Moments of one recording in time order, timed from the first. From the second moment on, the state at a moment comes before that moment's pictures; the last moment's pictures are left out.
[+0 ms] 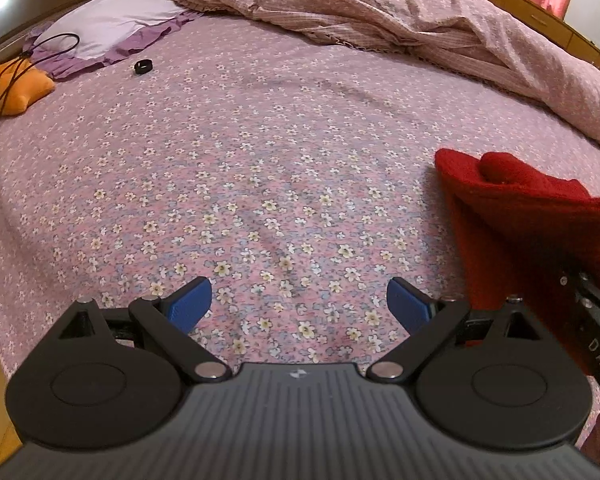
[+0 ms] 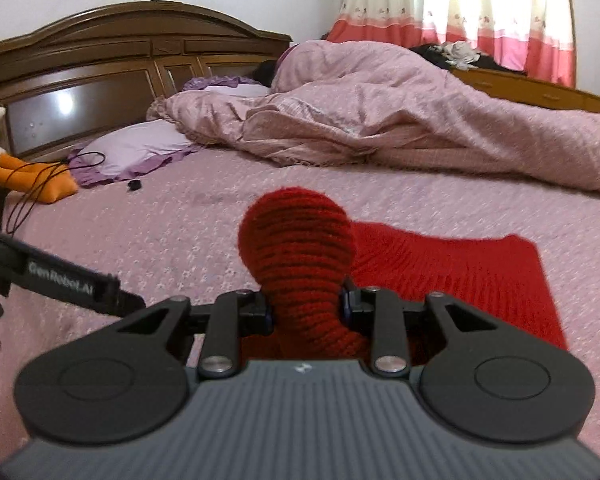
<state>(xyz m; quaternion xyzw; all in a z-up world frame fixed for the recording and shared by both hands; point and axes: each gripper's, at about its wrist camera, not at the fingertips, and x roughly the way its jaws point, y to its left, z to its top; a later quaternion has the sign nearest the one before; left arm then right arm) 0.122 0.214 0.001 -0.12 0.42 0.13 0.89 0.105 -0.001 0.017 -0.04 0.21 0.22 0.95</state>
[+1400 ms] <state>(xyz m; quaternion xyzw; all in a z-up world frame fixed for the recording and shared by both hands) 0.185 0.085 0.052 -0.06 0.36 -0.01 0.93 0.081 -0.178 0.020 0.32 0.26 0.08 0.91</state>
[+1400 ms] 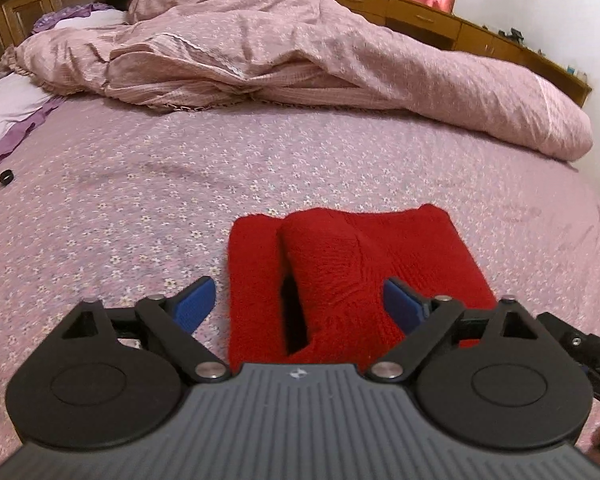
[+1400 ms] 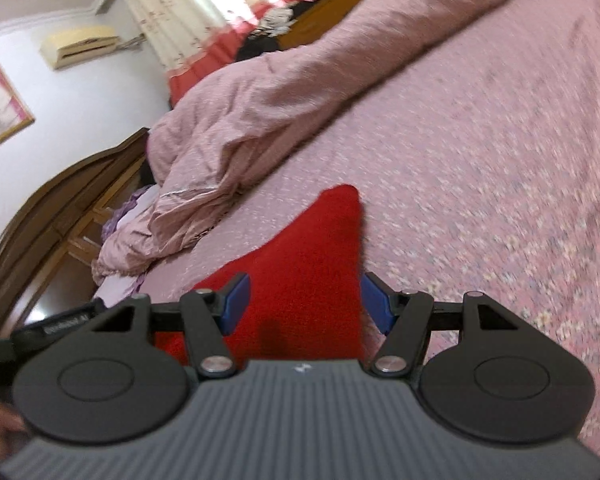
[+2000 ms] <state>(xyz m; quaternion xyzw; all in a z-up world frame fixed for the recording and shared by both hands) 0.192 0.098 0.042 -0.14 0.34 -0.07 0.93 0.094 -0.180 0.002 0.32 0.27 0.07 0.91</state>
